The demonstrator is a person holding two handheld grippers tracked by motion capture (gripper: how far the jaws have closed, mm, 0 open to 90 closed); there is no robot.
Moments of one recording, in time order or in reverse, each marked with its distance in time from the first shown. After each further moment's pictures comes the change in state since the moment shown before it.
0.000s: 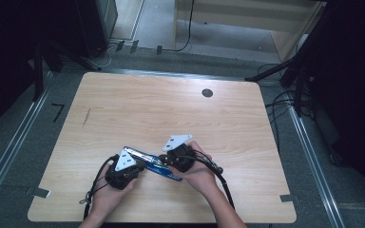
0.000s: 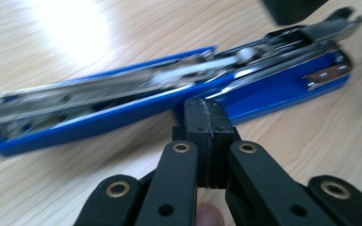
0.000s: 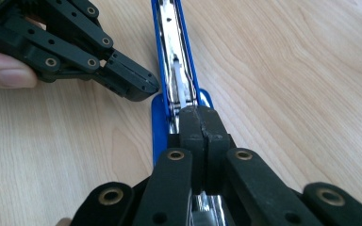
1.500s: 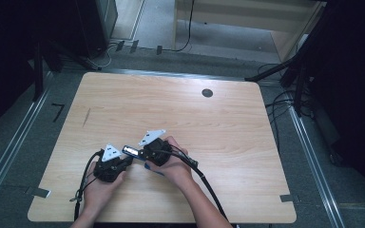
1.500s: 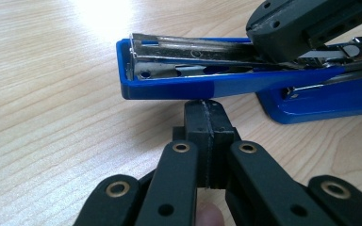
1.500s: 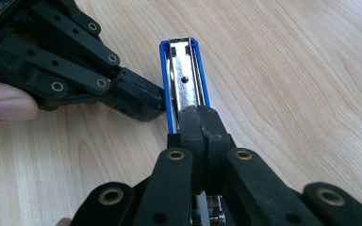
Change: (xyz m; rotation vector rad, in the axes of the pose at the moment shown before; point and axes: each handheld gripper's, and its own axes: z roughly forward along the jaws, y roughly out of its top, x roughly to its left) left arm 0.032 -0.007 -0.005 0.009 0.086 -0.144; right arm 0.011 0.038 0.058 -0.006 -0.005 -0.029
